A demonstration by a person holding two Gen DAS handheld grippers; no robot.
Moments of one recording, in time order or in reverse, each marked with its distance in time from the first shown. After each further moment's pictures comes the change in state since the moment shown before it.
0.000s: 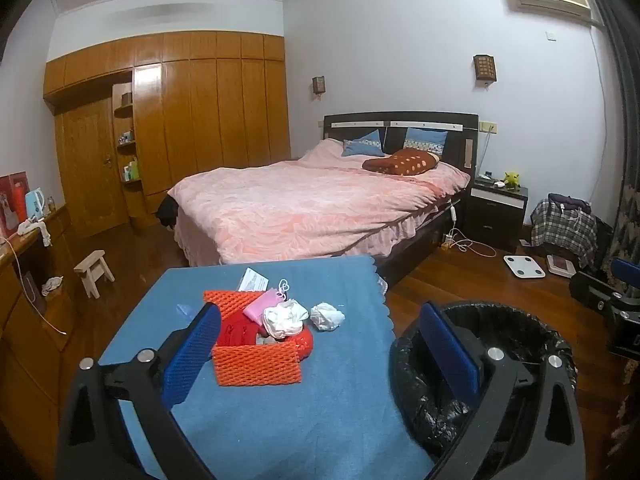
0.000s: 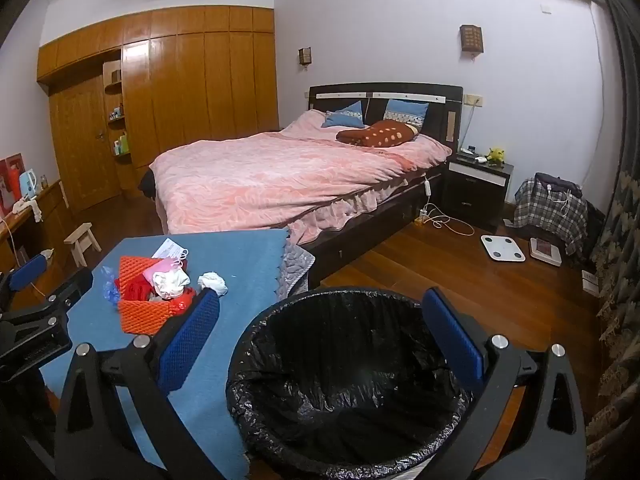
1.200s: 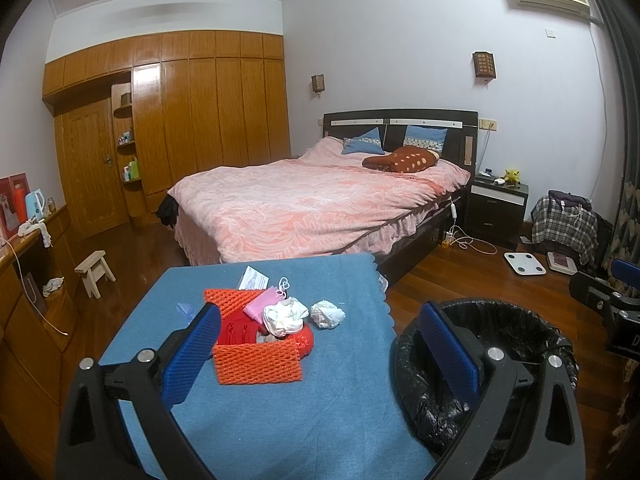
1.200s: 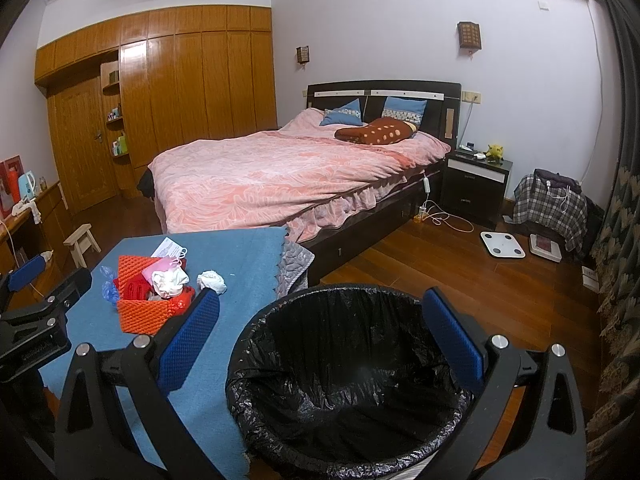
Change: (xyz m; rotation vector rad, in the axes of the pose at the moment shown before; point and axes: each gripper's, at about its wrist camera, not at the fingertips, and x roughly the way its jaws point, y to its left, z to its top) left arm 0.000 0.000 0.000 0.003 0.005 0.003; right arm 0.000 -0.001 -0.001 0.004 0.004 -0.001
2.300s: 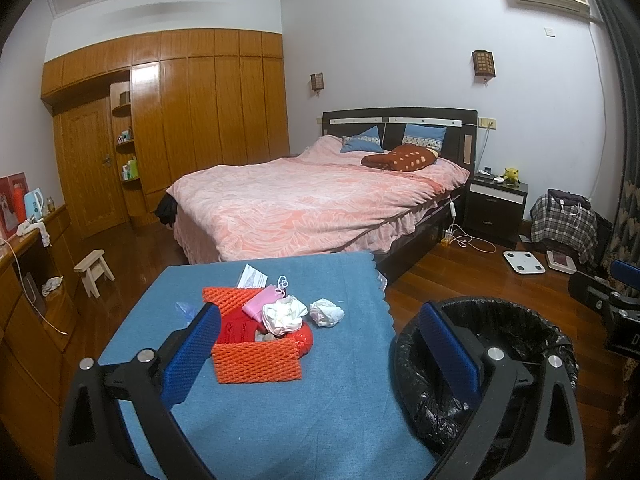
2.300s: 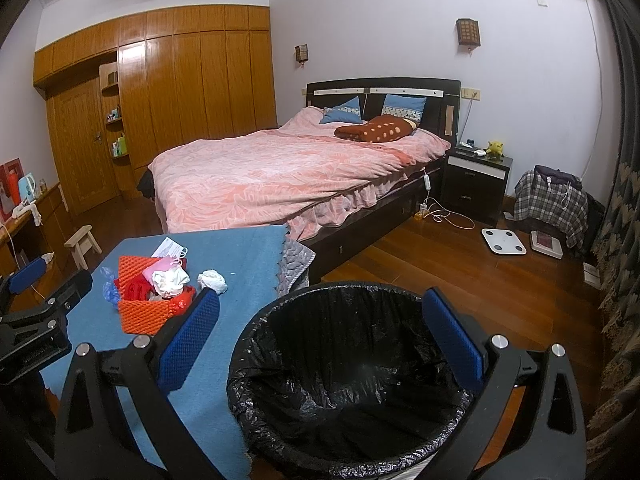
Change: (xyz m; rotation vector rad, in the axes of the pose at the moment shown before) left arm 0.000 0.000 0.000 0.003 0.004 0.000; right arm 0.002 -0.001 -0.001 0.004 0.005 0.003
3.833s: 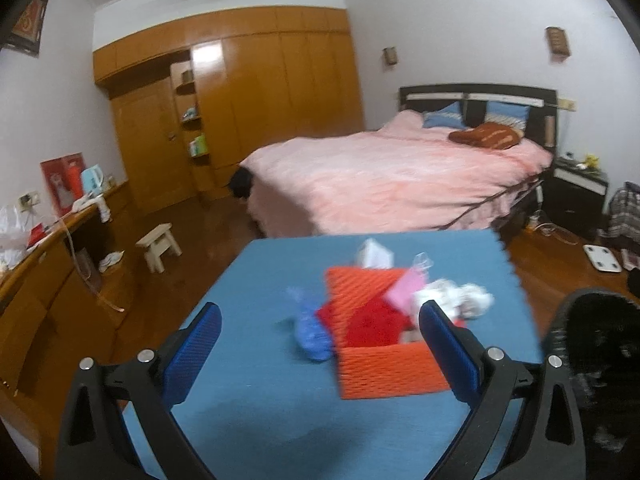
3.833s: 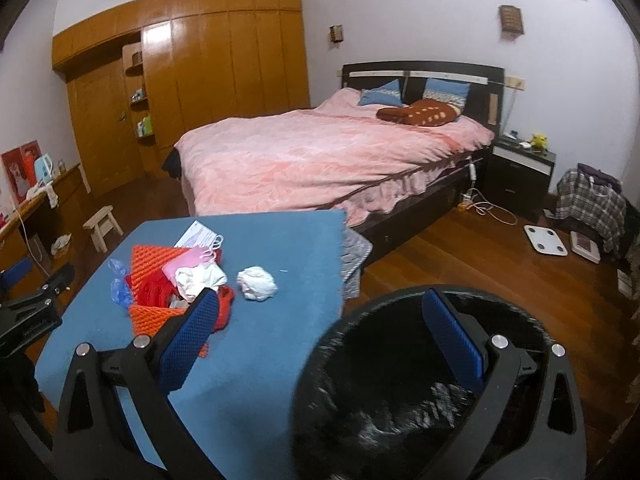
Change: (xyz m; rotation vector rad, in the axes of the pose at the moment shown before) left arm 0.089 0.127 -0.034 -0.043 0.100 0.284; right arm 0.122 0.101 -0.003 -0.051 0.069 0.116
